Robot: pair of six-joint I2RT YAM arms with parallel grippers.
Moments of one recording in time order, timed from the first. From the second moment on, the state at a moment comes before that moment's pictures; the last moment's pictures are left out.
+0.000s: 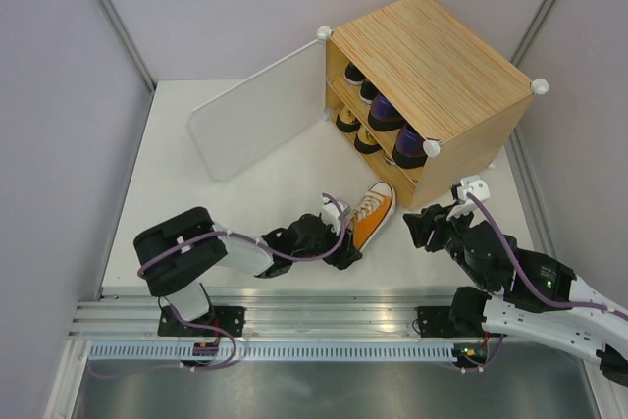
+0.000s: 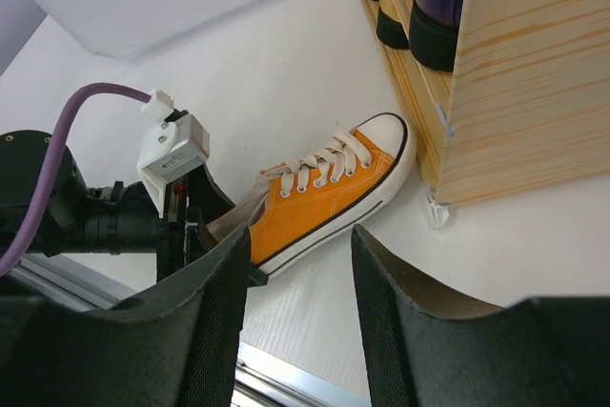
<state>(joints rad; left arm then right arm) -1.06 1.63 0.52 0.59 0.04 -0.42 1.13 0.45 0.78 -0.67 0.65 0.48</state>
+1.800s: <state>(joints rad) -0.84 1.77 0.94 0.18 0.33 0.07 1.13 0.44 0.79 -0.69 0.72 0.47</state>
